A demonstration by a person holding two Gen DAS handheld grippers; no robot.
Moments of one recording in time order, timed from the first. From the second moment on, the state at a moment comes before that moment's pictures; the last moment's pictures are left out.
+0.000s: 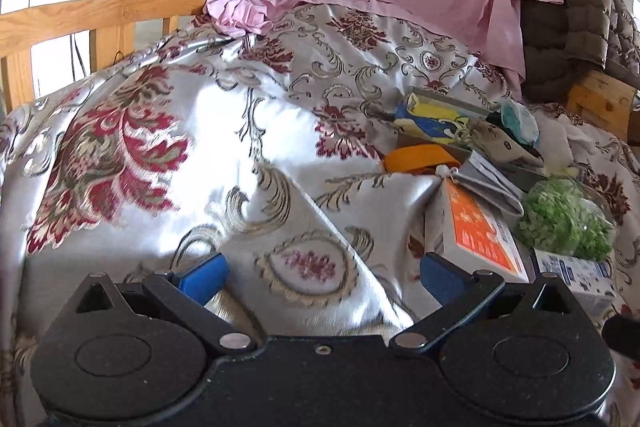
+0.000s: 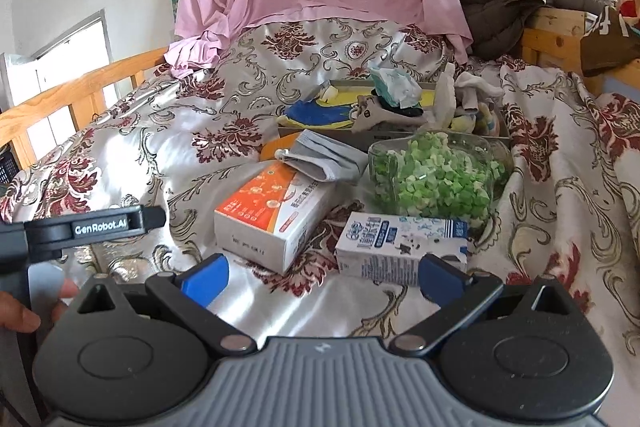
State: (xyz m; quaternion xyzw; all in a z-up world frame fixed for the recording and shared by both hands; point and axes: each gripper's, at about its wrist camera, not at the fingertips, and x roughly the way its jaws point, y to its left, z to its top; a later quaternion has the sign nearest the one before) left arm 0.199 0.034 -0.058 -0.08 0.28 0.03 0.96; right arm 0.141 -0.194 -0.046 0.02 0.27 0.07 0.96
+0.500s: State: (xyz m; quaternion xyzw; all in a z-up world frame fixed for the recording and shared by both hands) left arm 0.266 0.013 -0.049 -0.09 0.27 0.01 0.96; right arm 0.214 -0.201 -0.044 0.00 0.22 0.08 0.97
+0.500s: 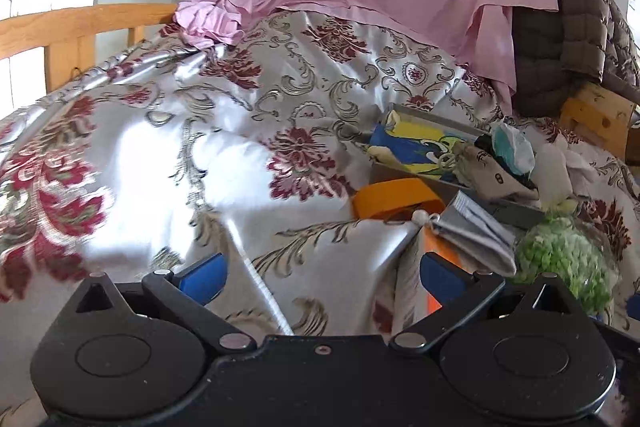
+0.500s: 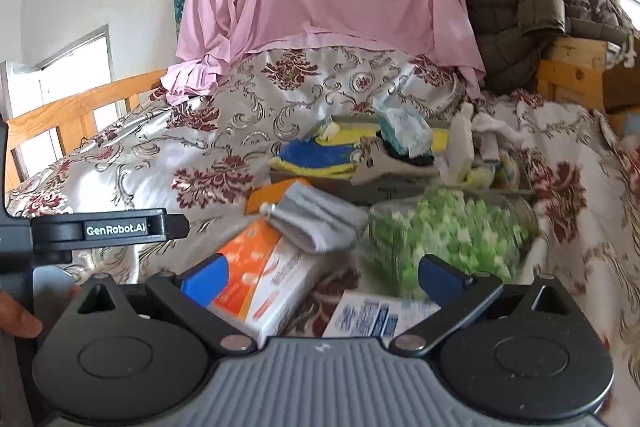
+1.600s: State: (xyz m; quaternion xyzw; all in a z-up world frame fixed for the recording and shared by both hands) left arm 0.476 0.003 -0.076 -0.16 0.39 -0.17 0.89; right arm 0.344 -0.177 -0.072 -0.05 0.24 0.21 0.95
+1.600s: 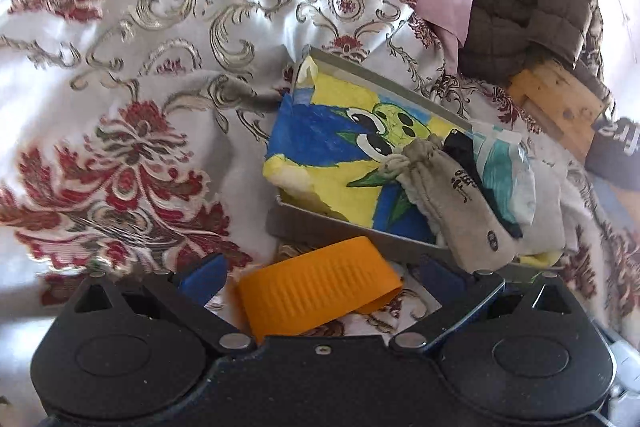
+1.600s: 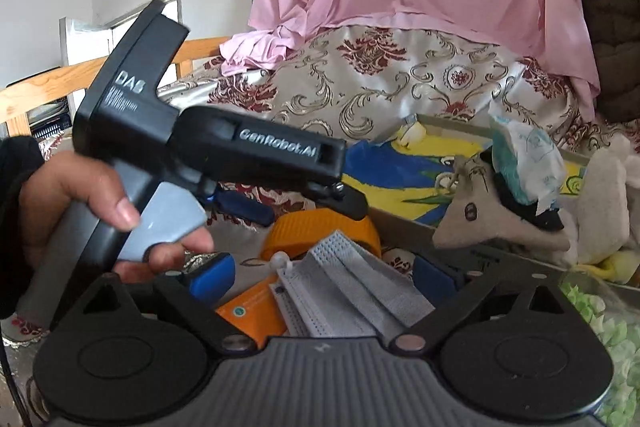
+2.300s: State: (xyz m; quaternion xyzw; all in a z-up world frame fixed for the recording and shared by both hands) left arm 0.498 -0.012 -0.096 -0.15 0.44 -0.16 0.87; right arm 0.344 -0.174 -0.074 -0.06 0.26 0.20 0.94
